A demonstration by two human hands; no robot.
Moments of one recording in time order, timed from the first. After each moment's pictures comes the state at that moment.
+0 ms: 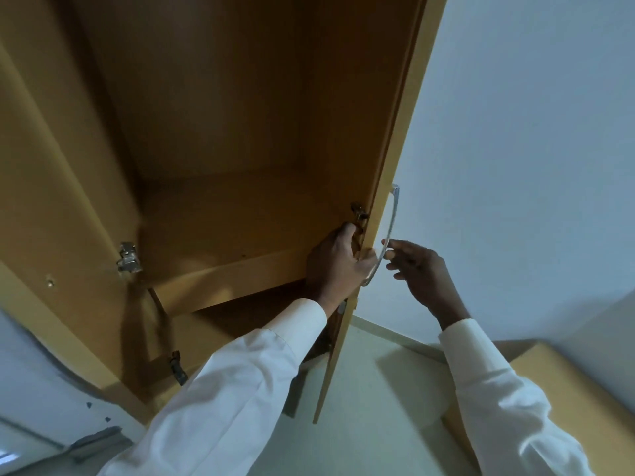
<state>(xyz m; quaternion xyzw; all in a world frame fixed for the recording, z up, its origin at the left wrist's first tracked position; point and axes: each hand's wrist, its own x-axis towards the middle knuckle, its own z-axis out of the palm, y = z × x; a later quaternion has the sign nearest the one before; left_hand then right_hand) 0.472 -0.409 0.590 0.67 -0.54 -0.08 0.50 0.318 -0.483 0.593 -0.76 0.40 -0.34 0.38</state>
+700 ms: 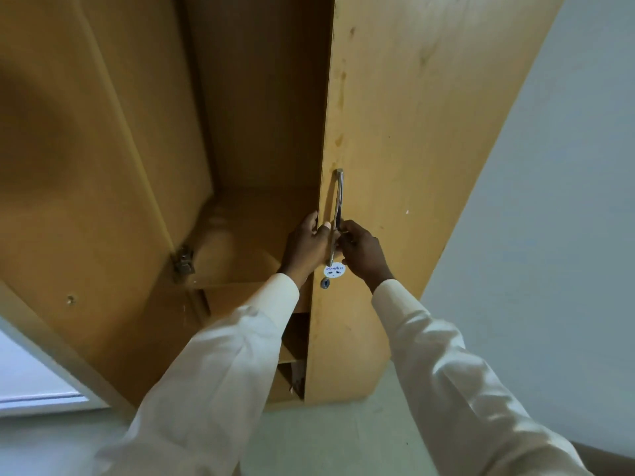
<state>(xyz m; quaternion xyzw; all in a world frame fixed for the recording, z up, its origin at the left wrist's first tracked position) 0.608 -0.445 0.615 0.73 -0.31 -0.19 0.58 0.530 -0.554 0.586 -0.83 0.28 -0.25 0.41</state>
